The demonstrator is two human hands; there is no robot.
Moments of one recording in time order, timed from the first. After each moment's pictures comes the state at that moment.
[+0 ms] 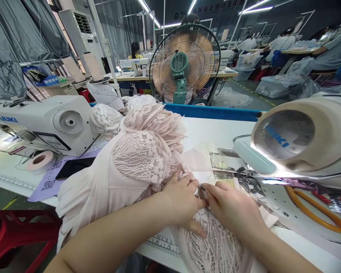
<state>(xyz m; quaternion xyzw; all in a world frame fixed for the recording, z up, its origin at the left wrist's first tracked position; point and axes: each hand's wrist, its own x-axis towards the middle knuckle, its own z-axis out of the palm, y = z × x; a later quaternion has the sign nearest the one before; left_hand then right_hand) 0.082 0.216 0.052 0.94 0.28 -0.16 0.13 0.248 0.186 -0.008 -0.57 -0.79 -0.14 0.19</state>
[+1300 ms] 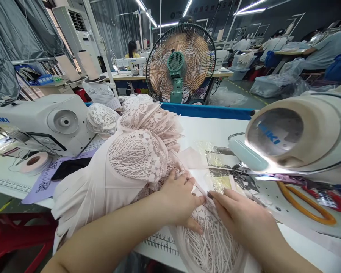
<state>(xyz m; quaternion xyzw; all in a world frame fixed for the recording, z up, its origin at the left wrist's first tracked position) 0.084 0.216 0.046 0.94 0.28 -0.14 0.11 0.262 0.159 0.000 -0.56 -0.79 -0.16 0.18</state>
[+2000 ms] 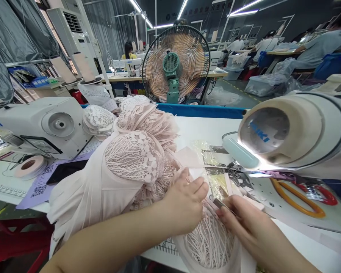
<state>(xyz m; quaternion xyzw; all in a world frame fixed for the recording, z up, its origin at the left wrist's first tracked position) 0.094 0.202 0.033 0.98 0.20 -0.02 -0.06 0.283 0.140 -0.008 -0.62 -0.73 0.16 0.25</state>
